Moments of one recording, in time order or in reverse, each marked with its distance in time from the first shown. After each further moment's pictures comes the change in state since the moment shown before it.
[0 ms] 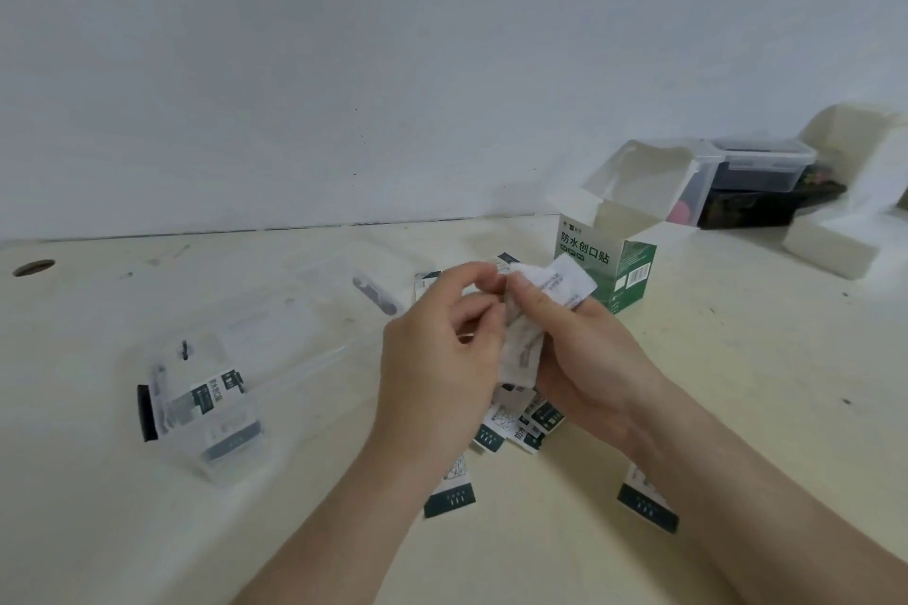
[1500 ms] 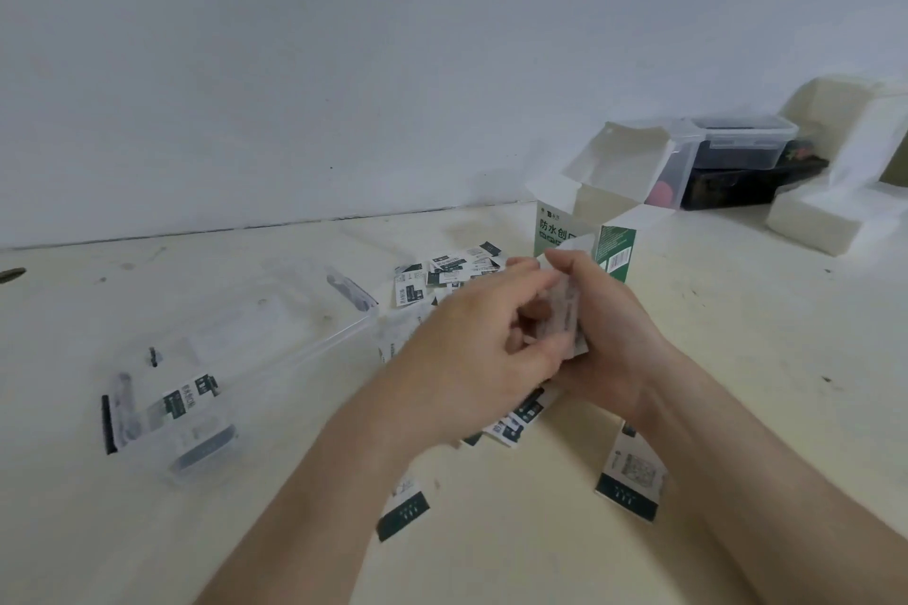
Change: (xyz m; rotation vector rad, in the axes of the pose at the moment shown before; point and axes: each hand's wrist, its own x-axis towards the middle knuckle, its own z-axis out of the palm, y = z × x) left_hand 0.016 0.025 0.009 0.272 -0.582 0.146; right_hand 0.006 -0.020 -0.024 0.145 0.183 0.170
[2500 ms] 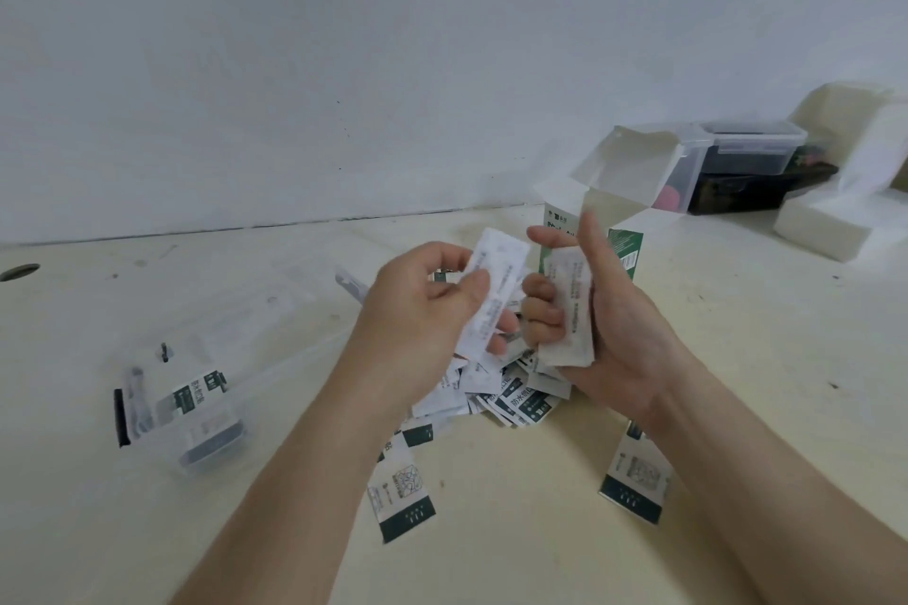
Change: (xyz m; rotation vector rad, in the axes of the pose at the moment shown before) left_hand -0.009 -0.006 -0.020 -0.537 0.274 -0.360; right_hand -0.004 0.001 -0.002 0.054 -0.179 -0.088
